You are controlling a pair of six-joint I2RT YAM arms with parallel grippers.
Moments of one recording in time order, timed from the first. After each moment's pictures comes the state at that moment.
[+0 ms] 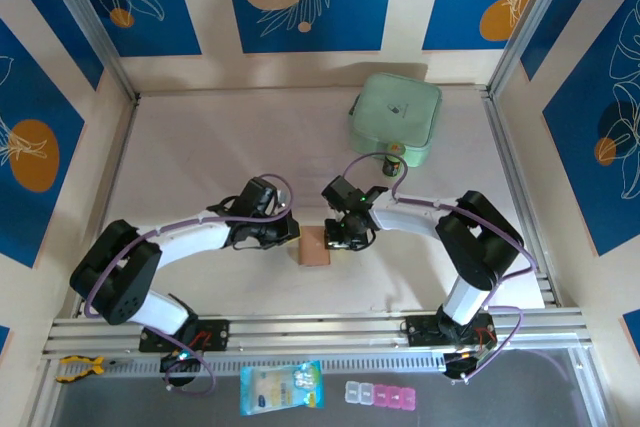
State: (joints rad) left arm -0.65 1.47 0.68 -0.15 0.42 -0.91; right arm 0.78 1.69 0.94 -0.56 -0.23 0.72
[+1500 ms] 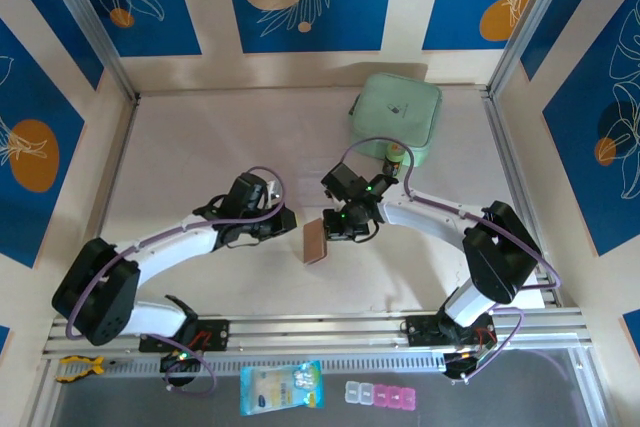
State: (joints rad) left arm -0.61 1.33 0.67 -0.15 0.39 -0.86; right arm 0.80 1.58 1.07 -0.74 -0.21 0.65
